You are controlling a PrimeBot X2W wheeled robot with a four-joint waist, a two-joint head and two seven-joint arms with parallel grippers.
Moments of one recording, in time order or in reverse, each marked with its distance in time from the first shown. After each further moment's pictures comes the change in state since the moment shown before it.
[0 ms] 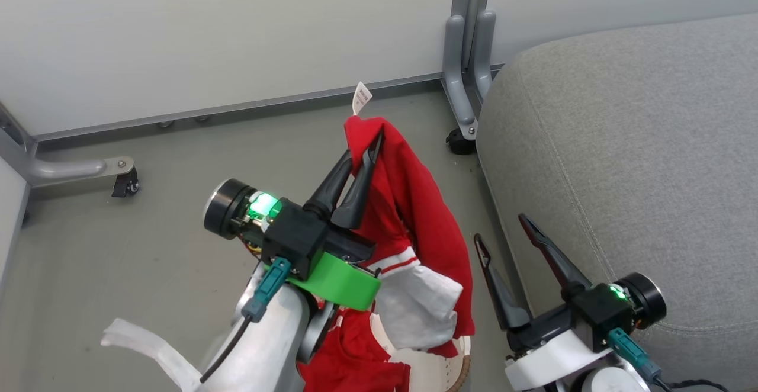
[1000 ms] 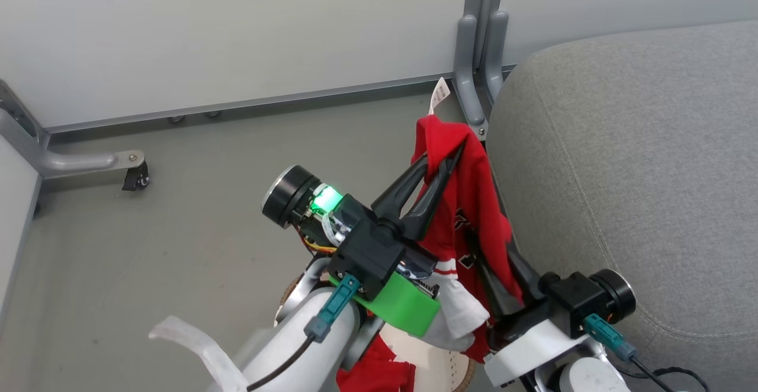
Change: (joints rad) left arm -0.085 0.007 -0.205 -0.059 0.000 0.062 0.026; right arm -0.067 0.023 0.058 0.092 0.071 0.000 0.000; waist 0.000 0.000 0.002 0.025
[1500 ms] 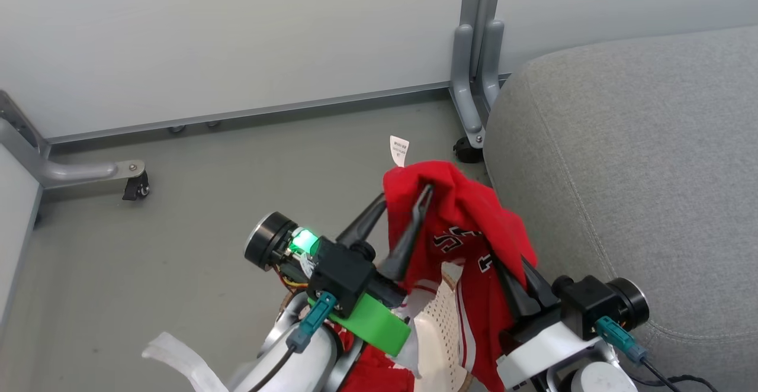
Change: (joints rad) left arm 0.103 0.056 0.008 0.045 -0.059 0.009 0.014; right arm 0.020 -0.007 -0.033 0.020 0.008 0.000 0.000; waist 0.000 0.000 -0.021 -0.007
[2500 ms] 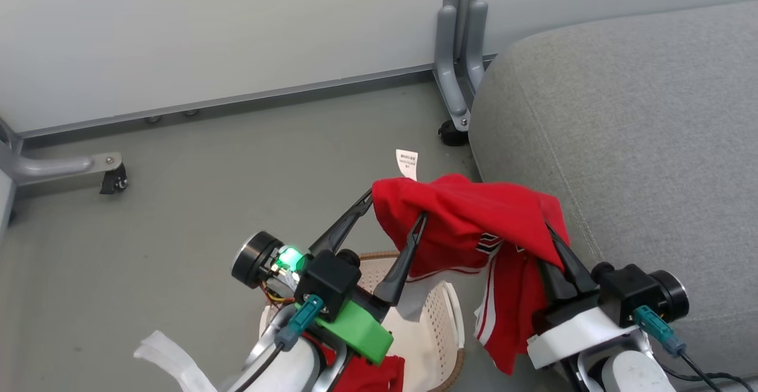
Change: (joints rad) left arm 0.035 0.054 -0.013 0.004 -0.051 0.006 0.060; right arm 0.009 -0.014 -0.105 -0.030 -0.013 0.000 0.000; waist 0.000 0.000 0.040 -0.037
